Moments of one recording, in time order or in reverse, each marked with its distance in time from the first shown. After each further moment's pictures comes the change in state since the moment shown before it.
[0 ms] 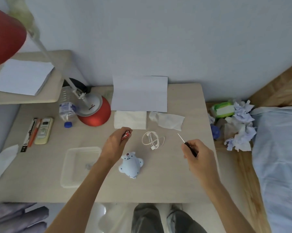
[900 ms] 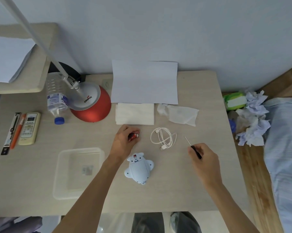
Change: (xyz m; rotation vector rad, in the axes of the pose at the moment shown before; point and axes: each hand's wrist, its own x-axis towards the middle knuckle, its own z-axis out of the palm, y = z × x) left_hand 0.035 -0.095 0.060 -0.044 0.003 0.024; right_hand 0.020 0.076 0.081 -0.077 0.059 0.149
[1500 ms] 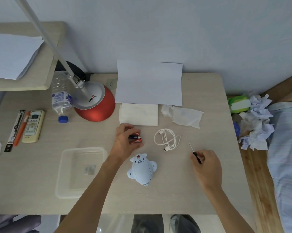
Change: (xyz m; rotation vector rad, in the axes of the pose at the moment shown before) left_hand -0.003 -0.010 -0.003 -0.098 0.041 -0.079; right_hand 0.002 0.023 0.018 -0.191 0.084 0.011
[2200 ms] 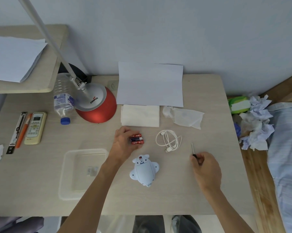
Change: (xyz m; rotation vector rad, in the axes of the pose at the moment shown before) left_hand -0.001 0.010 -0.015 0.126 -0.043 -0.066; right_hand -0.002 0.005 0.013 -0.058 0.028 0.054
